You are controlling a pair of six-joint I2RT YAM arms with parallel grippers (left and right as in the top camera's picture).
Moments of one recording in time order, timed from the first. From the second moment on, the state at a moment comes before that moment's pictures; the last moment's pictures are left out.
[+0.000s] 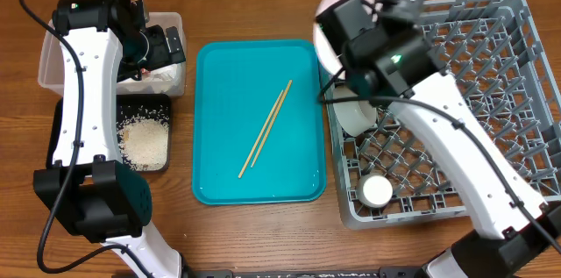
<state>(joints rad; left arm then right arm) 0.11 1.92 1.94 -1.31 0.07 -0.21 0.54 1.72 1.87 -1.30 0.85 0.75</state>
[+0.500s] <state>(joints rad) 0.11 1.92 1.94 -1.31 0.07 -0.21 0.48 1.72 1.85 -1.38 1.20 0.72</state>
